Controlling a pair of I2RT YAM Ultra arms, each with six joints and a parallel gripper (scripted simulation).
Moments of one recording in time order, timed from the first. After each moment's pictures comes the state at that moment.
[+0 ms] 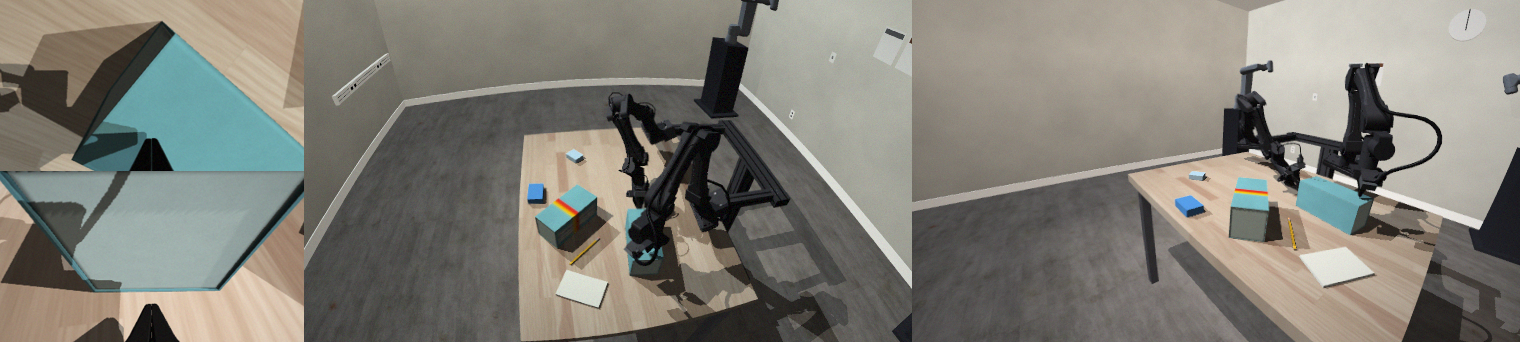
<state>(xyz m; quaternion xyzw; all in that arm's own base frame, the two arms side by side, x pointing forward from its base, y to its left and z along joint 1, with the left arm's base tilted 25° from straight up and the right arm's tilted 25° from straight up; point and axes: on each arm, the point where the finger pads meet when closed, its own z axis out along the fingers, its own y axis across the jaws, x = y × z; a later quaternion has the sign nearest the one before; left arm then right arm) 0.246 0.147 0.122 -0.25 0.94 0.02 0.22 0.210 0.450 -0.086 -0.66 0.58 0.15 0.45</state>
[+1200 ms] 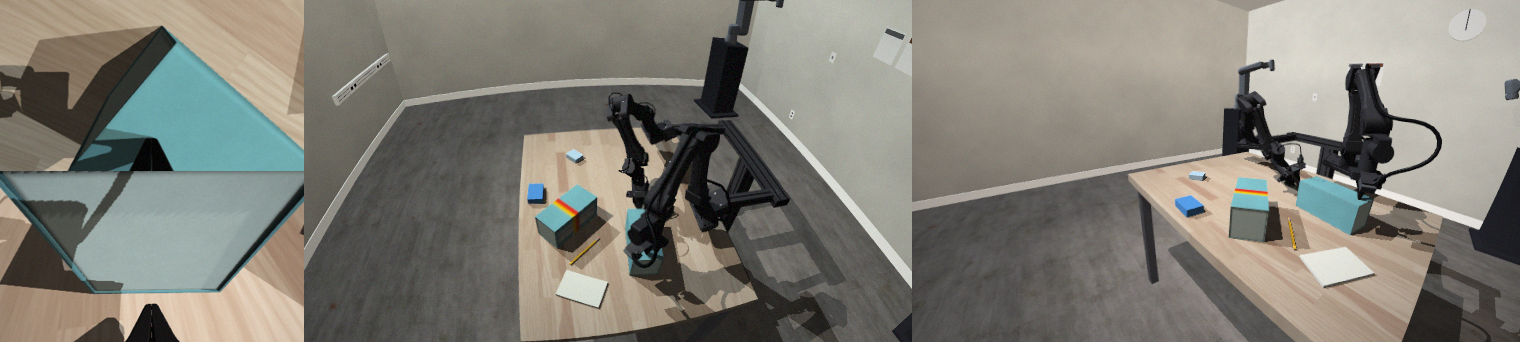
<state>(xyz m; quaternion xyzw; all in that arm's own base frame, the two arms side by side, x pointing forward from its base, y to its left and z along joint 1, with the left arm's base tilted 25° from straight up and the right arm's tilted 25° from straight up) 0.252 0.149 0.115 -0.25 0.94 0.02 0.22 0.211 0.451 -0.086 -0.66 0.58 0.15 0.45</state>
